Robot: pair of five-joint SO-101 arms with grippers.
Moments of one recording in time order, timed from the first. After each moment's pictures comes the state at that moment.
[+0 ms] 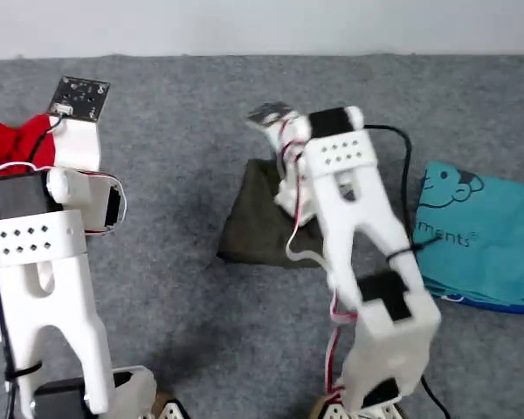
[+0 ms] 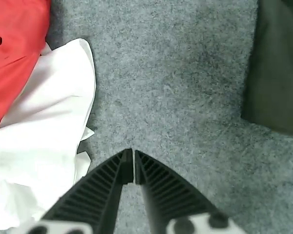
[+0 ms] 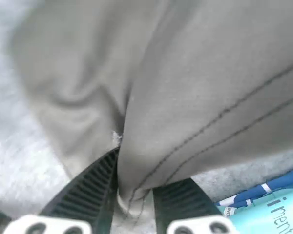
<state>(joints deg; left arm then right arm) -12.6 -20.0 3.1 99.4 -7.3 -21.6 13.1 -17.2 100.5 25.6</state>
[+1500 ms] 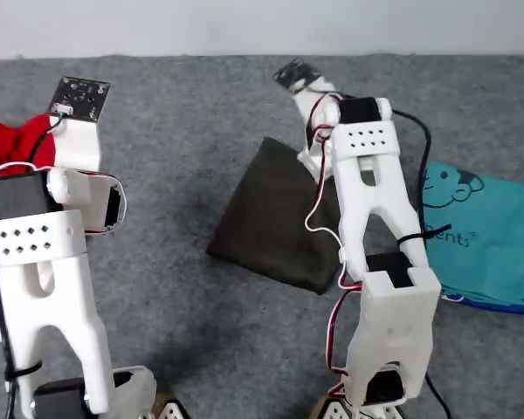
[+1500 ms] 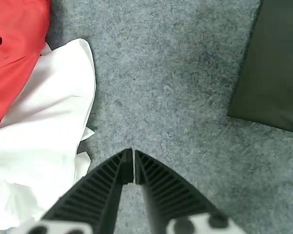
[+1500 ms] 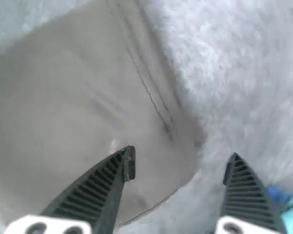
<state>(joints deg) -12.6 -20.0 3.1 99.4 -7.3 -10.9 28.9 -33.7 85.5 23.3</state>
